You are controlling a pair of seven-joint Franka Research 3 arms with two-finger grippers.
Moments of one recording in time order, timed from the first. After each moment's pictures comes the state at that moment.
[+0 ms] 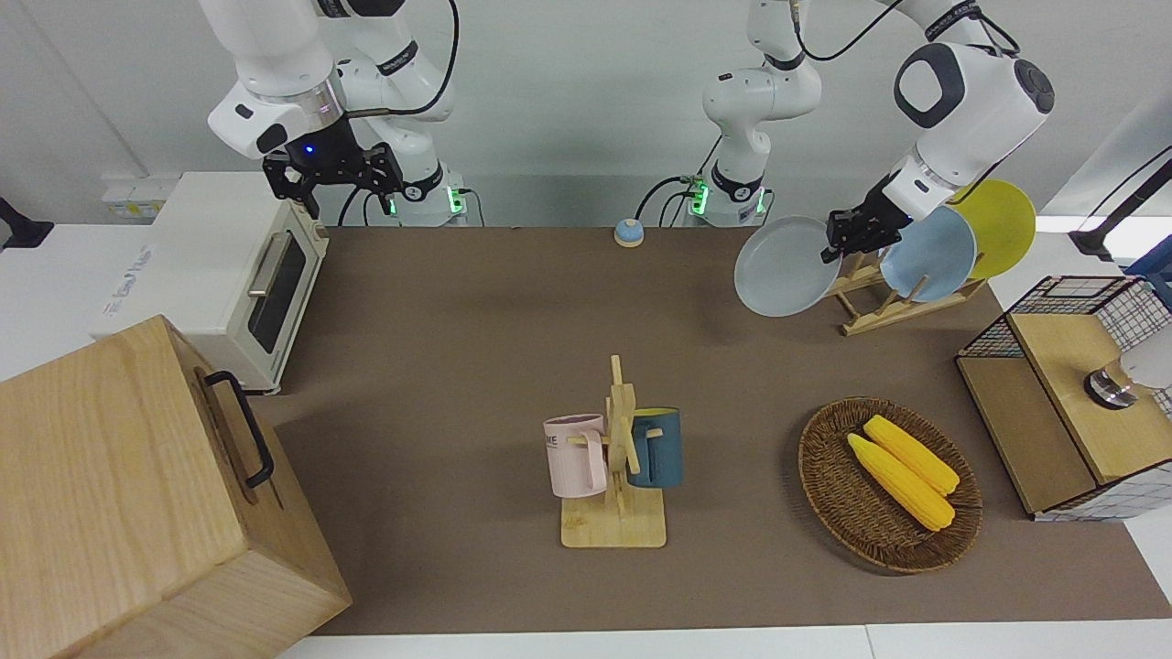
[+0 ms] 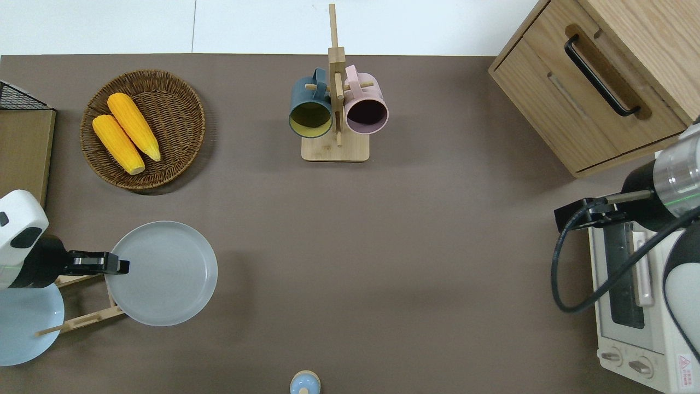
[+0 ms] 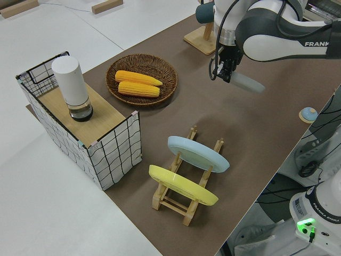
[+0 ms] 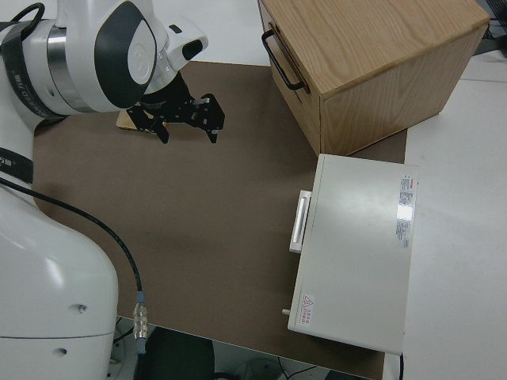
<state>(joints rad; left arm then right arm) 0.13 -0.18 0.01 -2.10 -0.33 1.76 0.25 -0.26 0.02 0.38 -1.48 -0.03 1.38 0.04</state>
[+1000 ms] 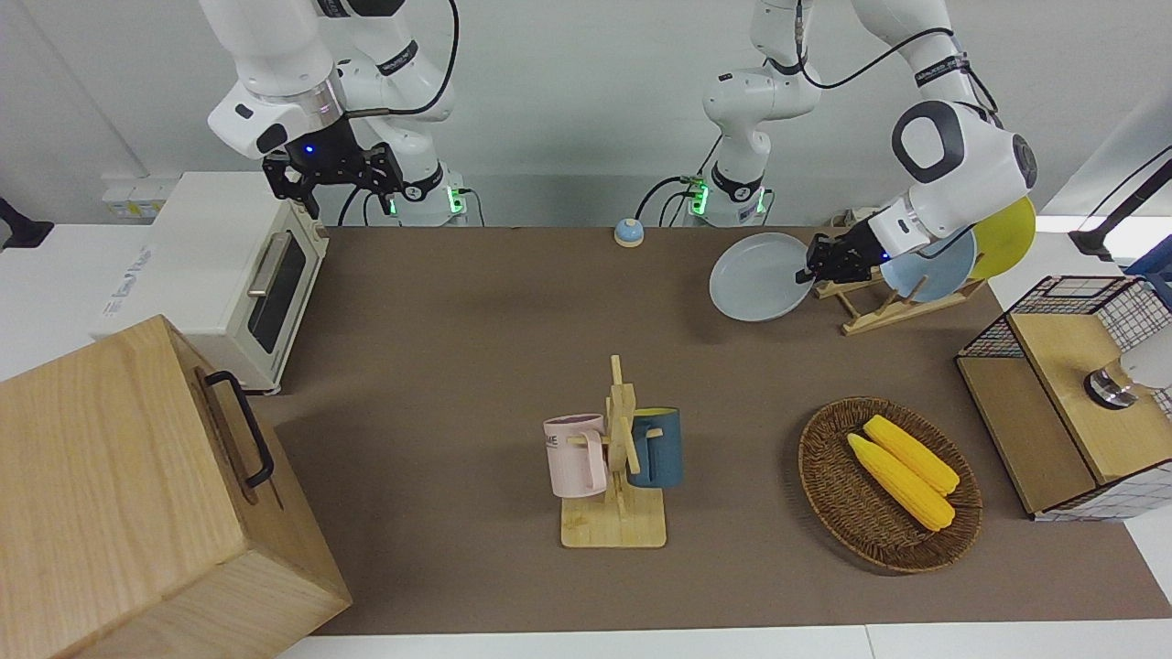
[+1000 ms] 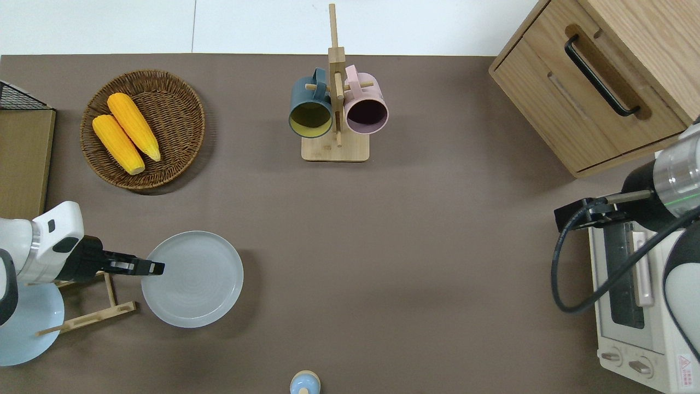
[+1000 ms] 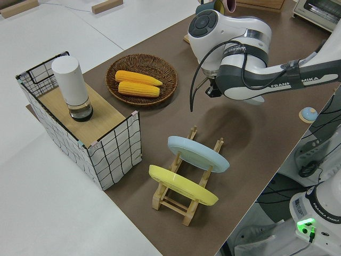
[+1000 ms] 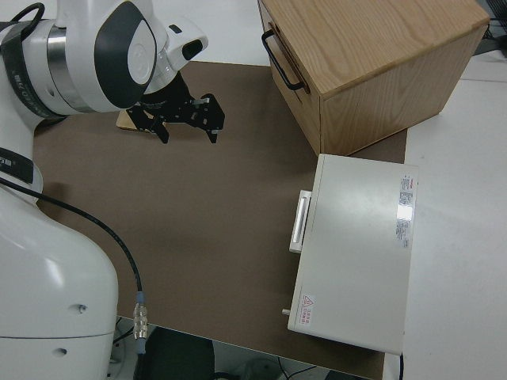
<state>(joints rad) 0.14 -0.06 0.04 -2.21 -0.50 1.86 0.59 -0.26 0.02 0.38 -1.48 -0.03 1.38 0.04</state>
